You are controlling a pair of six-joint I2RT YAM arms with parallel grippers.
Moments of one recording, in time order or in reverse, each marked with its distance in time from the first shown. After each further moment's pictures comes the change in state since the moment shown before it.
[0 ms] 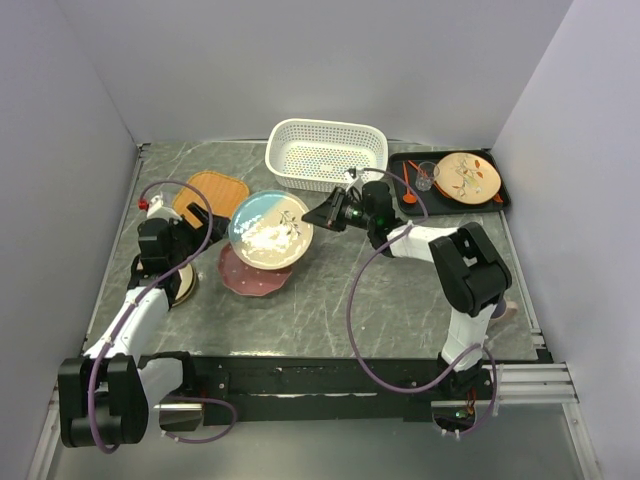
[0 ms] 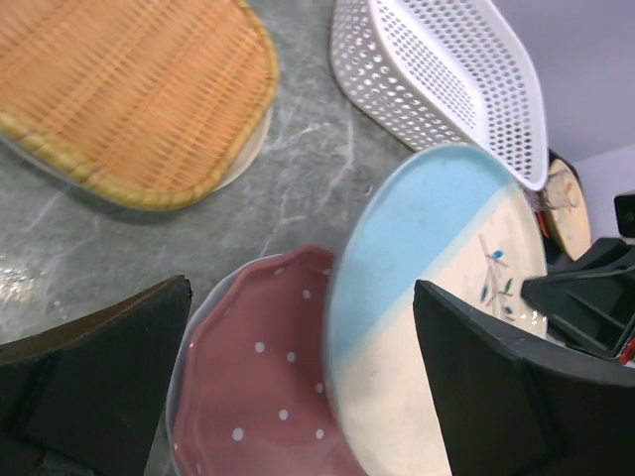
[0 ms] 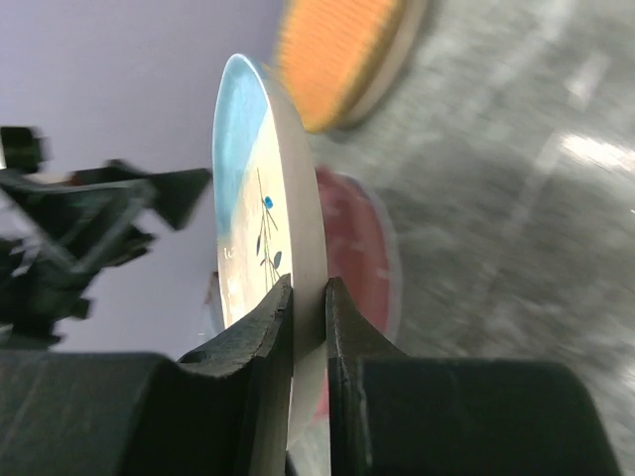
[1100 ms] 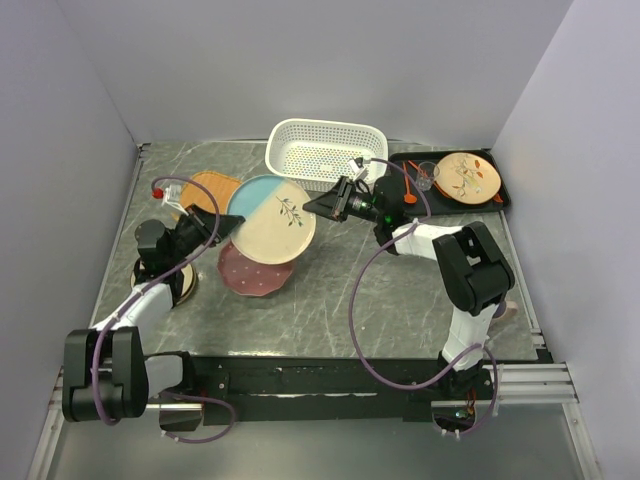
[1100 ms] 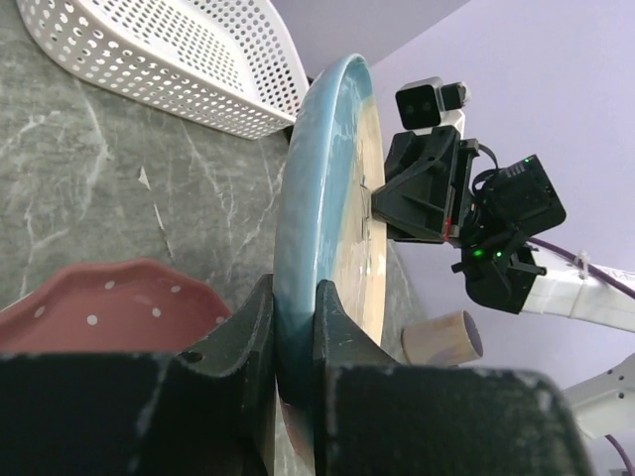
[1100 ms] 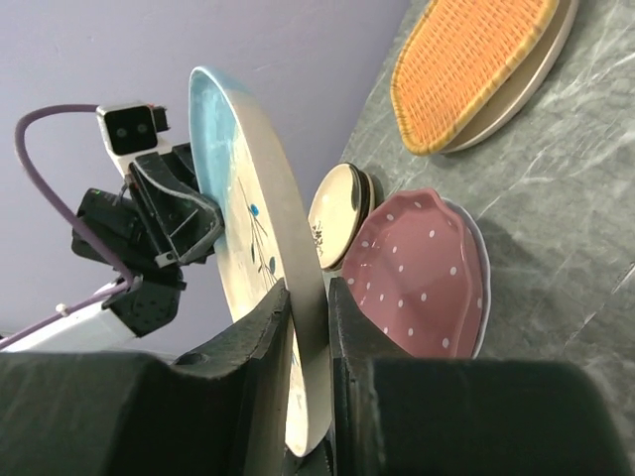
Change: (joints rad) left arm 0.009 0.129 -0.057 0.511 0.486 -0.244; right arm -0.043 -0.012 0.000 0.248 -0.162 0.153
